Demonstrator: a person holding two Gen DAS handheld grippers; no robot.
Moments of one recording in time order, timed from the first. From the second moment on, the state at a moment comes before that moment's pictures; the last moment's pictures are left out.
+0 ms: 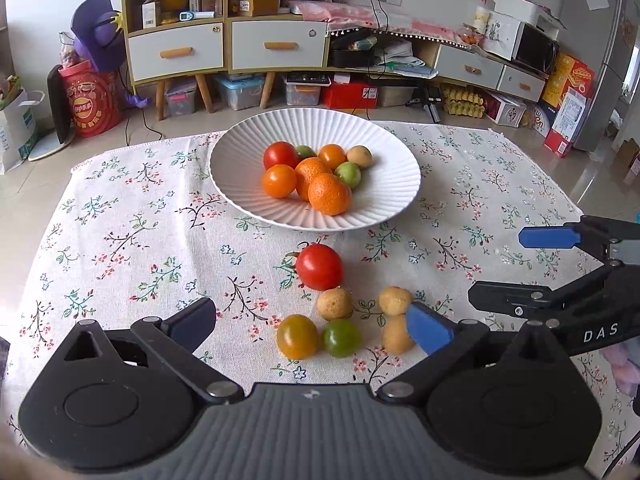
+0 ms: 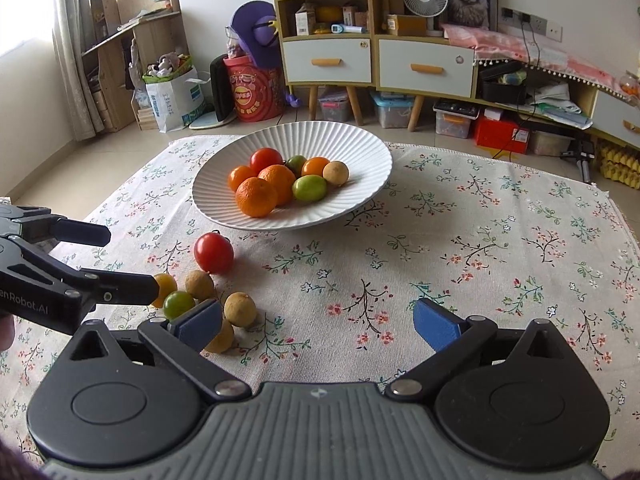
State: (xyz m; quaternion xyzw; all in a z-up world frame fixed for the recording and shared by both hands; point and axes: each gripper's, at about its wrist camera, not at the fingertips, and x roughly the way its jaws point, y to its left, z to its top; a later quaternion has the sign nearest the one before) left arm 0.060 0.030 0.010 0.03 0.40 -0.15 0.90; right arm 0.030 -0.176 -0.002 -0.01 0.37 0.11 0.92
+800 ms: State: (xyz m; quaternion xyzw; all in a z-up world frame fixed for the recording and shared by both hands) left arm 0.035 0.073 -0.028 0.05 0.40 -0.14 0.90; right arm 0.004 -0.134 -0.032 -0.05 0.37 0.17 0.91
